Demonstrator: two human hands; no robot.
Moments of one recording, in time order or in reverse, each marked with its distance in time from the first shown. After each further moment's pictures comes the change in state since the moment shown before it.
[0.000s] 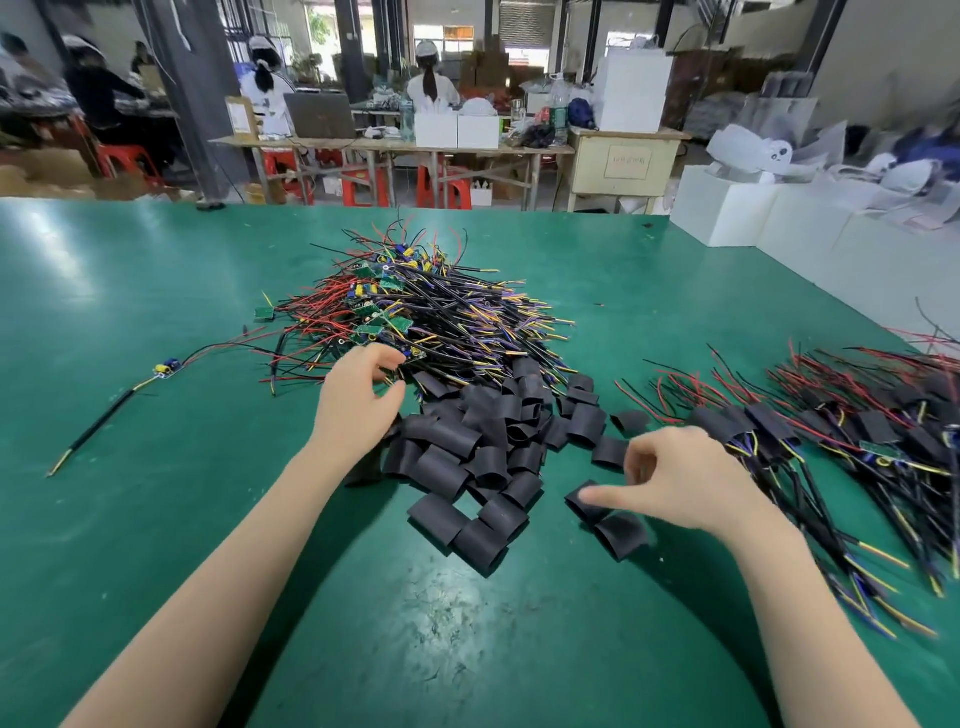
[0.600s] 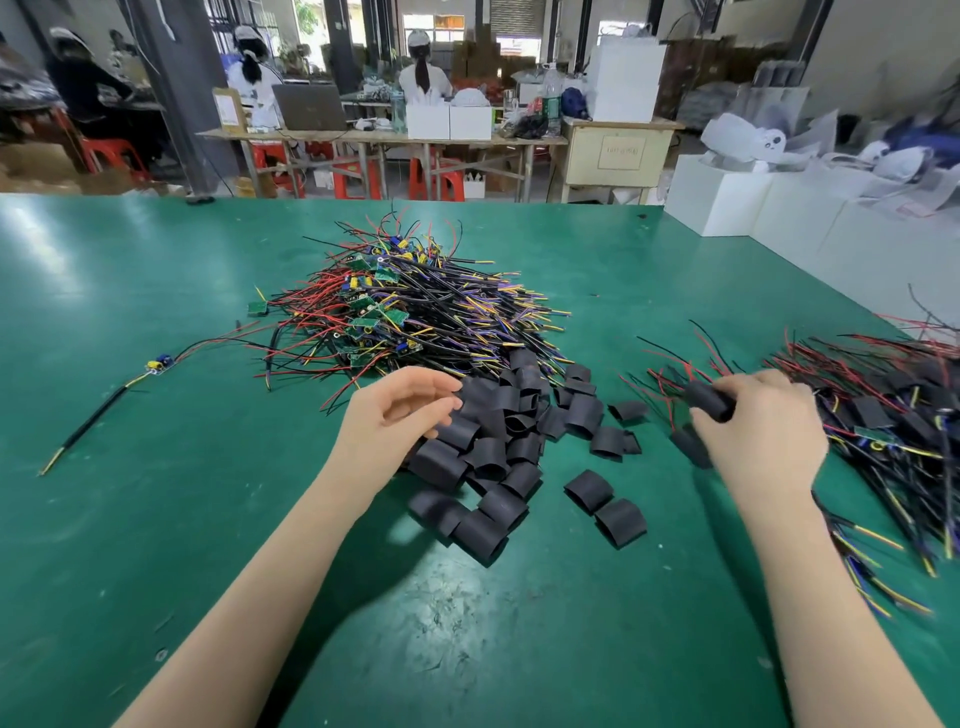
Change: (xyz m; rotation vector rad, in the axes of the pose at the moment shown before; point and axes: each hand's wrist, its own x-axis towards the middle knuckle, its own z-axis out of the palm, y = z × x) left_hand -0.047 0.042 -0.003 -0.745 -0.203 -0.048; right_hand 0.009 0.030 -0.010 -0.085 0.626 0.312
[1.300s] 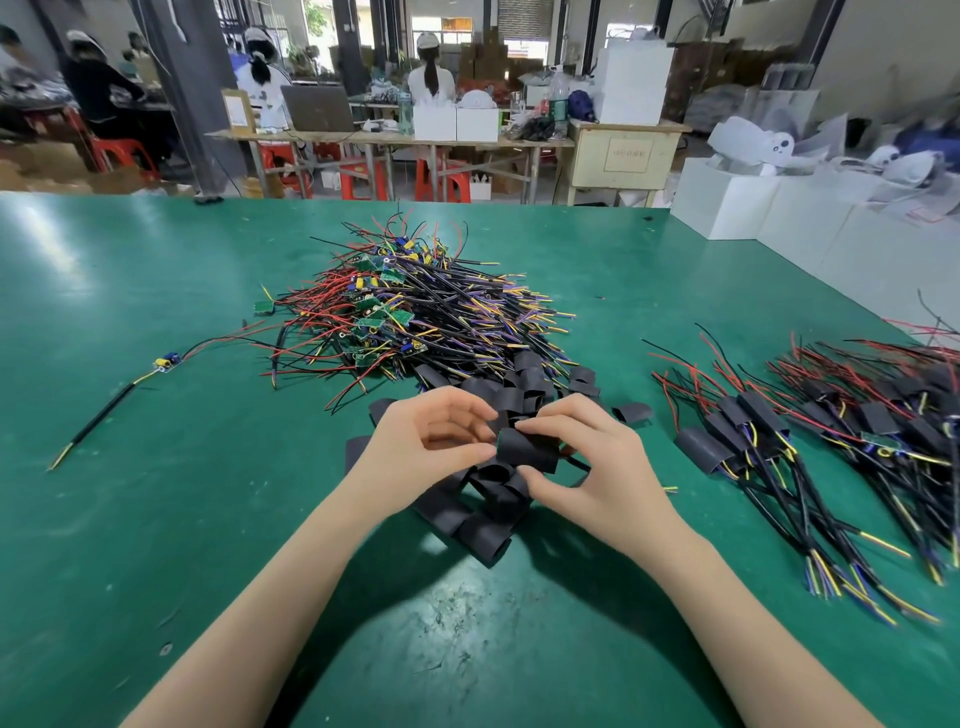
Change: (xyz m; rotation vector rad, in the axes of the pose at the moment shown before) left_hand -0.007 0.002 0.013 0.073 -0.180 -0.010; right_hand -0.064 -0.077 0.009 0.732 -0.251 -0.747
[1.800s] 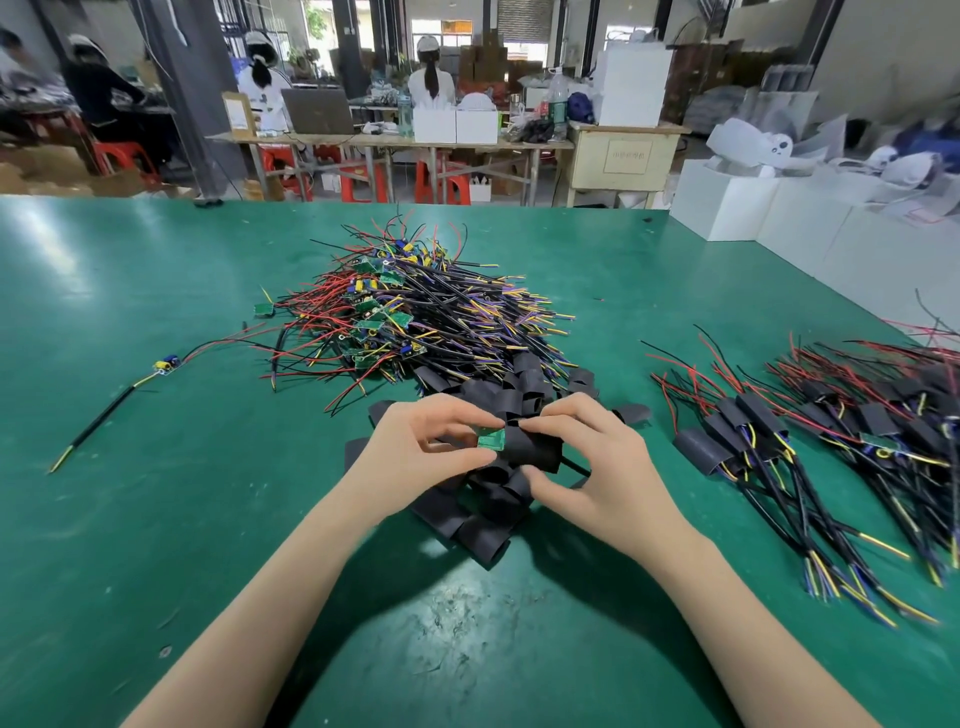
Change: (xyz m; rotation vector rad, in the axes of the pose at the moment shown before) left_hand -0.001 0.003 0.000 0.013 -0.018 -0.036; right_hand 0.001 -0.004 -0.005 -0.085 -0.007 -0.006
